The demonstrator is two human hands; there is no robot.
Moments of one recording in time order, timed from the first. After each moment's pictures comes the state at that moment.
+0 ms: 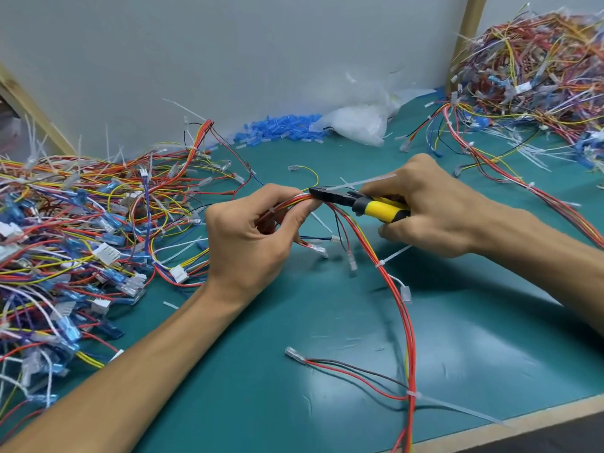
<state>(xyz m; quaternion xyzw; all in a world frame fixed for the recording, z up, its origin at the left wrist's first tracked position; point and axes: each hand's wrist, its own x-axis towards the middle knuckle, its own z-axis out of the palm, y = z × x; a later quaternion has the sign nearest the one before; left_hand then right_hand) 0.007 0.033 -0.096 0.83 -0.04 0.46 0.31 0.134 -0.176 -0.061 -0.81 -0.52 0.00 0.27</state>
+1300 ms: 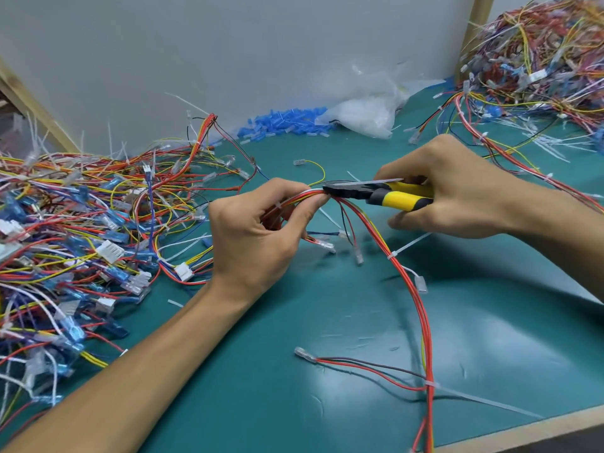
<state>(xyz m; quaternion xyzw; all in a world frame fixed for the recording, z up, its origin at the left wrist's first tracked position) 0.004 0.034 -0.095 0.83 -0.04 0.46 0.30 0.140 -0.182 -0.052 -0.81 -0.53 -0.01 0.25</state>
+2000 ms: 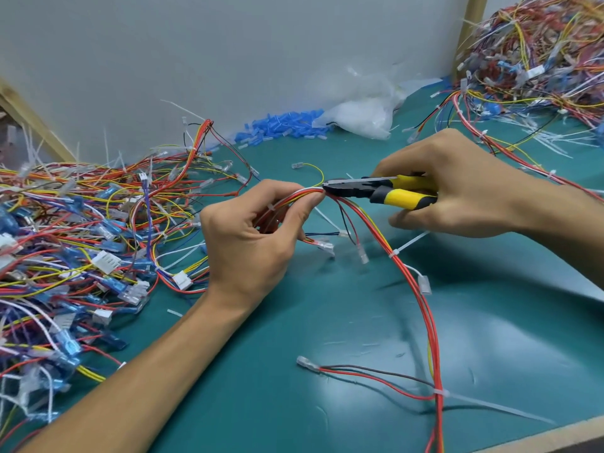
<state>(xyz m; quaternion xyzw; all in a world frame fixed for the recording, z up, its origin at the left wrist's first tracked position) 0.006 0.036 -0.095 0.82 -0.03 0.46 0.34 0.144 -0.182 -0.051 -0.81 -0.54 -0.05 0.24</state>
